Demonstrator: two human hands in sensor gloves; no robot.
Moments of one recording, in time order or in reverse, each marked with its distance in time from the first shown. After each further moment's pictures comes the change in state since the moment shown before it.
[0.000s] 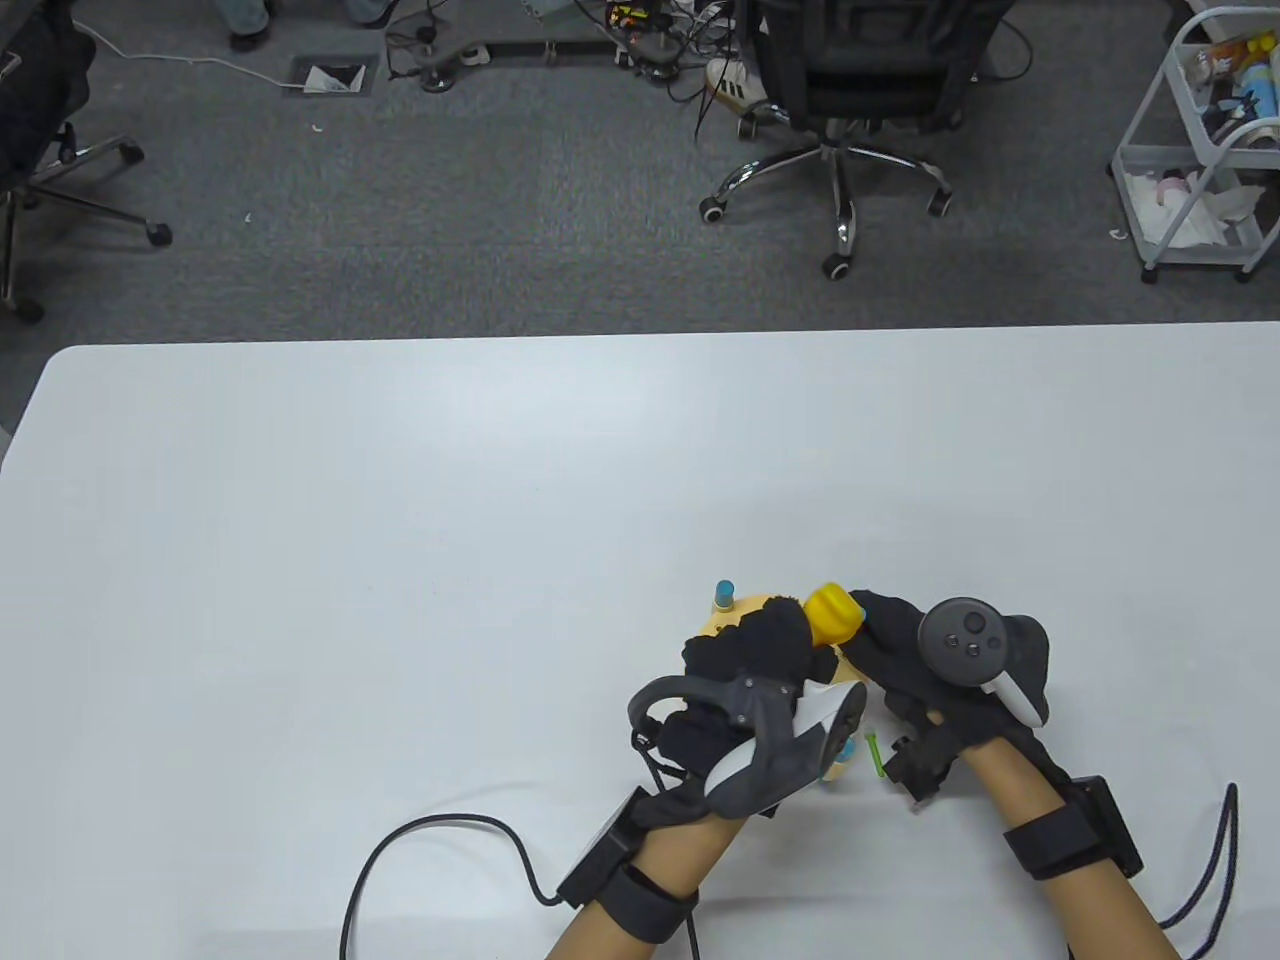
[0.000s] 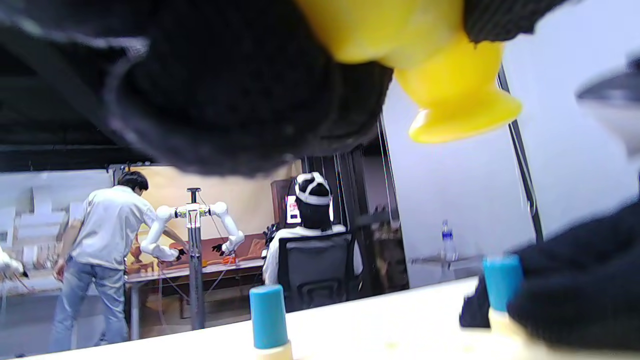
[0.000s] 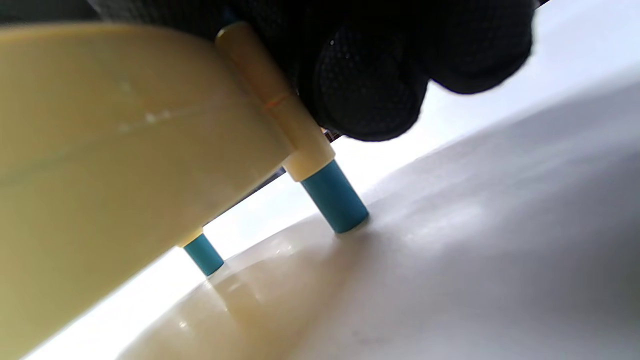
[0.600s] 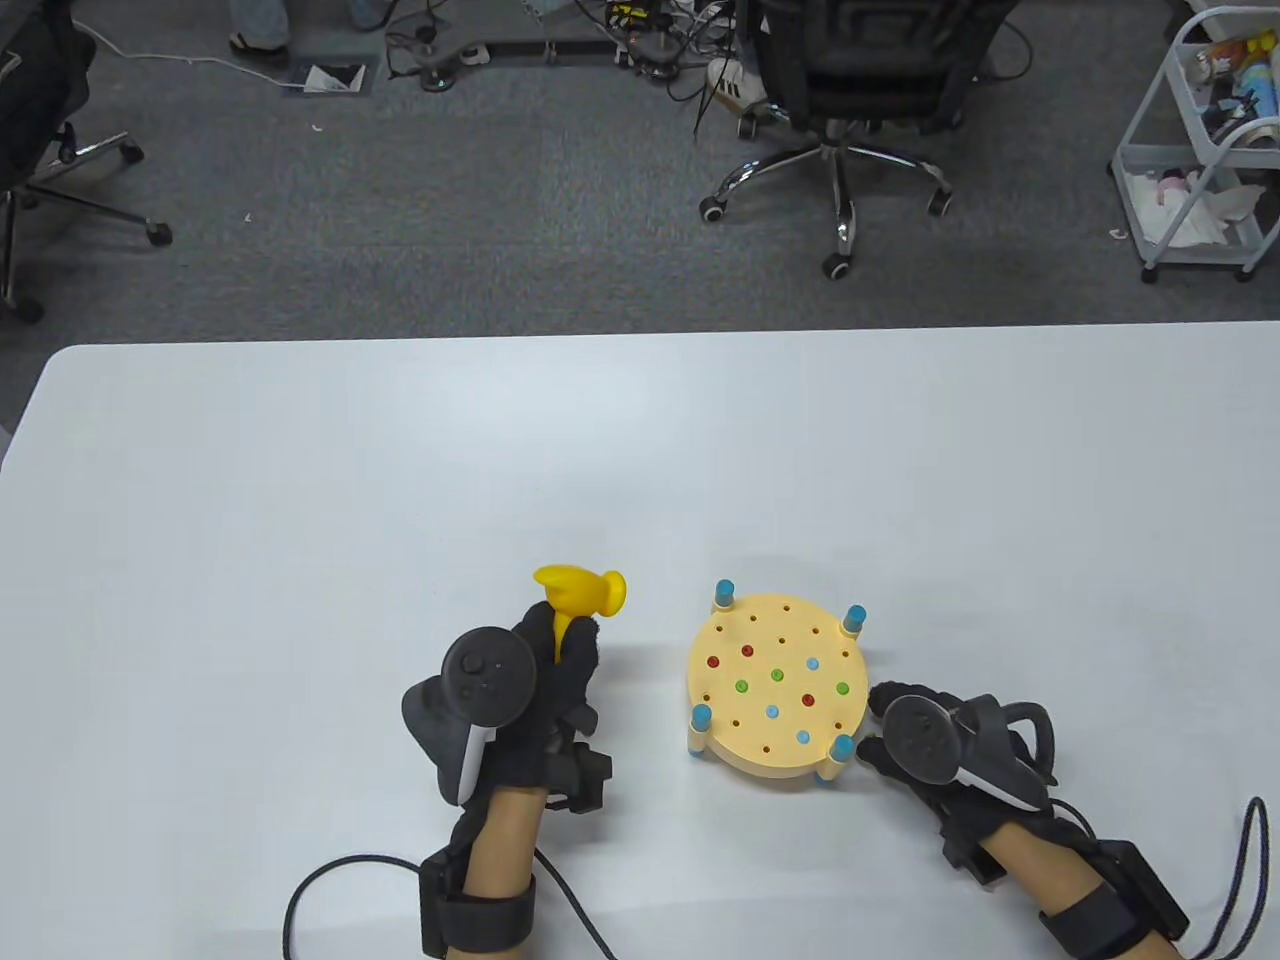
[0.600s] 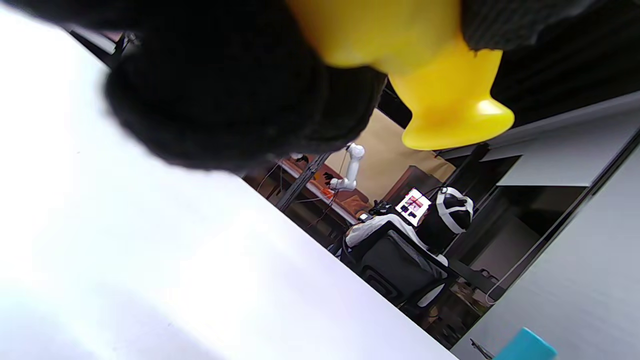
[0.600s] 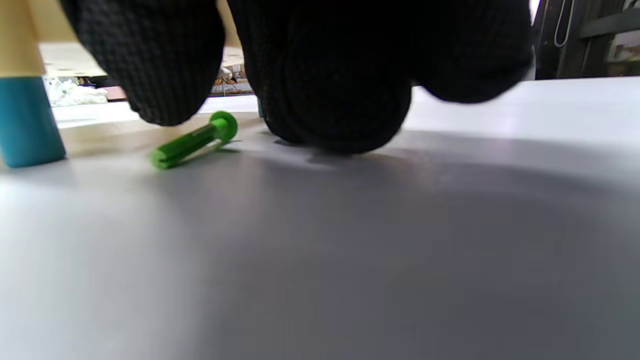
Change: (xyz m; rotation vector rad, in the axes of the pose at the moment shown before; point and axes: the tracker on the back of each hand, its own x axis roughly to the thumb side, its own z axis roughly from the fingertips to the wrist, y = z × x) left_hand -0.184 -0.047 0.036 -0.194 0.564 0.584; right_hand 0.021 0.023 0.062 0.094 0.014 0.577
